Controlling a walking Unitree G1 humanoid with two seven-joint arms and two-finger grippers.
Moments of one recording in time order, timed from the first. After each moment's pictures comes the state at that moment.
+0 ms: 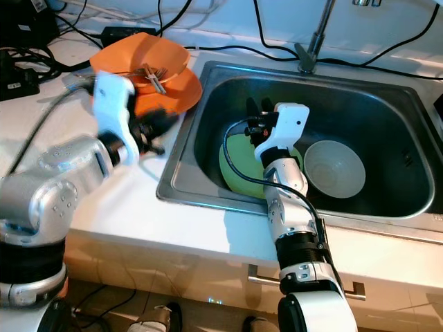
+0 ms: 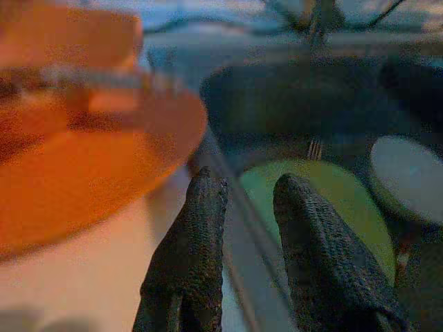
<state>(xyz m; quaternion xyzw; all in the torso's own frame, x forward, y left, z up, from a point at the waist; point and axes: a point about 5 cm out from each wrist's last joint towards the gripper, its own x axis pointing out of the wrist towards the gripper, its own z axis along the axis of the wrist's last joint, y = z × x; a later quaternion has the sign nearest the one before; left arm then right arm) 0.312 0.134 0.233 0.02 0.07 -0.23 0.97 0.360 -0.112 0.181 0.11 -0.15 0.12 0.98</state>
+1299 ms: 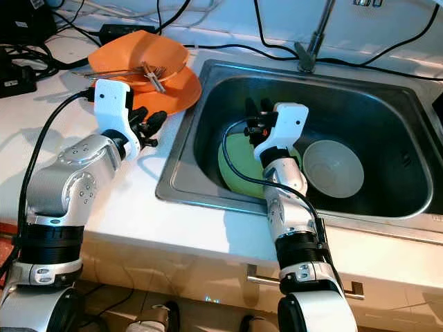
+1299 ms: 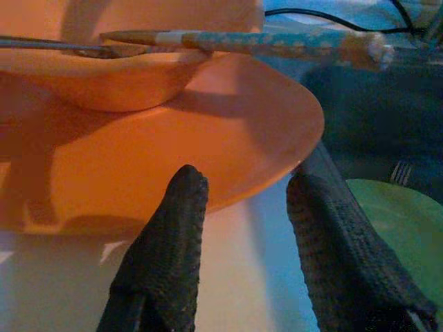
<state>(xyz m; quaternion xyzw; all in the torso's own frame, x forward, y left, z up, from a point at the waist) 0.348 0.148 0.220 -0.01 0.06 -0.12 0.99 0.360 -0.111 0.181 0.11 -0.15 0.12 0.98</state>
